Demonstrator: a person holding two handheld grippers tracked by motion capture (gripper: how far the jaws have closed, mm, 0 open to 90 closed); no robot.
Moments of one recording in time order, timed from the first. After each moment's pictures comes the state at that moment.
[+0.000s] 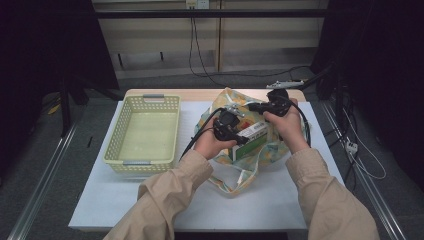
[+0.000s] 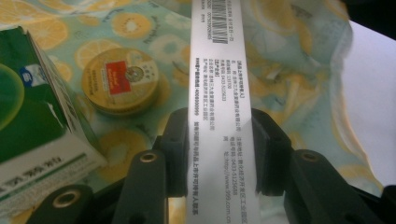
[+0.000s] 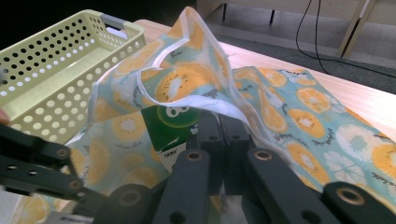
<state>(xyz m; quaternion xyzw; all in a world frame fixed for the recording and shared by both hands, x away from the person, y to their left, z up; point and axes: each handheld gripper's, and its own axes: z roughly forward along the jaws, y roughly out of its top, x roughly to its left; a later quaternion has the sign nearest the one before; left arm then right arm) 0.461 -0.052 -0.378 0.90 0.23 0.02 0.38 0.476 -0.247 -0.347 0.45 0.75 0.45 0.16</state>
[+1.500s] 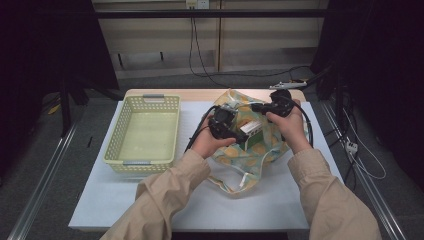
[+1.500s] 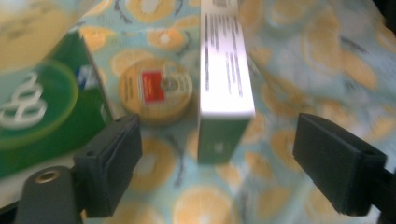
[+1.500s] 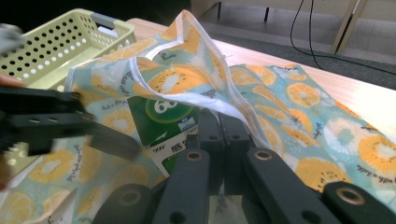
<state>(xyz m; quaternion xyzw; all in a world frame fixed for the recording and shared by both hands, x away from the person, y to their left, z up) 0.463 -0.029 -0.387 0.87 0.26 0.03 0.42 0.476 -0.255 -0.353 0.46 0.75 0.45 0.16</state>
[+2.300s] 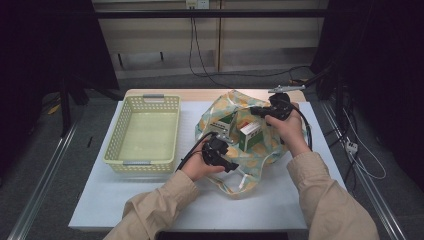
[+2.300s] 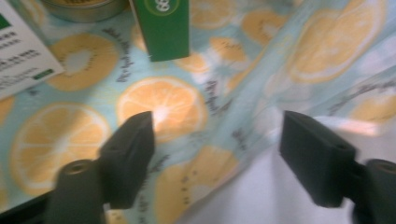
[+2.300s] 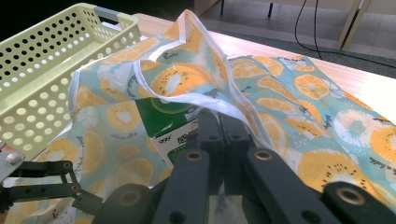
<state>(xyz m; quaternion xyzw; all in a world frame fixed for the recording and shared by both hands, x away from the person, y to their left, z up) 0.428 -0.015 -0.442 0.91 0.19 0.01 0.36 0.471 -0.253 -0.360 0.46 0.75 0.45 0.15</state>
